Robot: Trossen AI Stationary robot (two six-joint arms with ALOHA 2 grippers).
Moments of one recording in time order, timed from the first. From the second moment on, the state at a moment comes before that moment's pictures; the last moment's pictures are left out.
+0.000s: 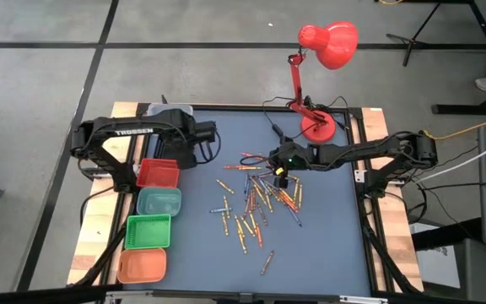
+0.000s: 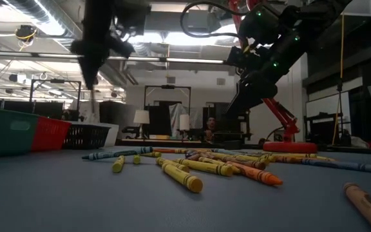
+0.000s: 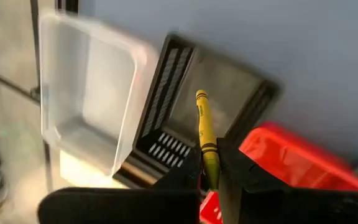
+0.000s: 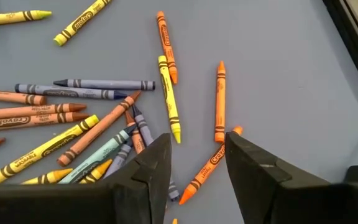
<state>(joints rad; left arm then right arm) 0.30 1.53 1.27 -1.40 -0.38 -0.10 -0.12 1.51 0.79 -0.08 0.14 -0.14</state>
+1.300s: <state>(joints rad) 0.38 1.53 0.98 -1.13 -0.40 -0.18 -0.12 1.51 0.75 -0.42 0.12 -0.02</state>
